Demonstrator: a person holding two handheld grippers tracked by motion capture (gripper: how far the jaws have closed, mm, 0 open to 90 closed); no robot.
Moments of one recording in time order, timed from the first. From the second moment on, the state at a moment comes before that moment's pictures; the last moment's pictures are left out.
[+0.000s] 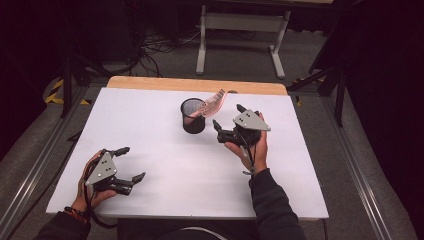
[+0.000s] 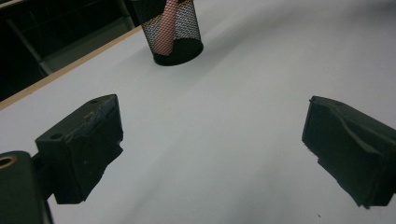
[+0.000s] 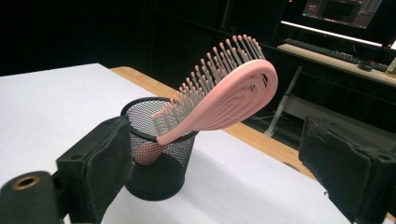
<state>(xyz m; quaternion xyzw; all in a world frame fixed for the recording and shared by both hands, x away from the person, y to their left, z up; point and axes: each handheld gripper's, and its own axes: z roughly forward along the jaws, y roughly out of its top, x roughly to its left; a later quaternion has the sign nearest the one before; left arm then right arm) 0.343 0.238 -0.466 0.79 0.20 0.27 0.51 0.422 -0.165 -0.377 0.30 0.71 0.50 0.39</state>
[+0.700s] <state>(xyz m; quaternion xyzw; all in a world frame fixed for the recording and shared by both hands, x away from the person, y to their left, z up) 0.343 0.239 -0.466 0.79 0.20 0.27 0.51 0.403 -0.182 -0.374 0.29 0.71 0.50 0.40</state>
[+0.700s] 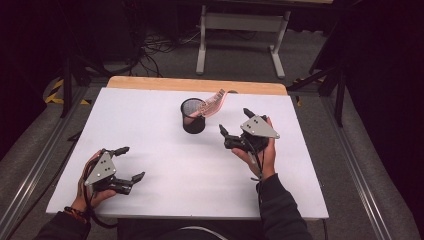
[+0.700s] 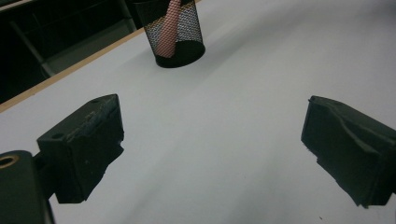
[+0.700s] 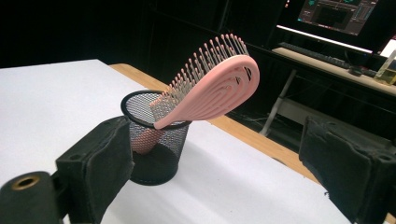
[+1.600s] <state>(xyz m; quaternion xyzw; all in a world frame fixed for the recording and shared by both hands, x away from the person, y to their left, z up) 0.343 0.240 -0.466 0.79 0.20 0.27 0.51 0.374 -0.194 -0.375 0.26 0.72 0.50 0.40</state>
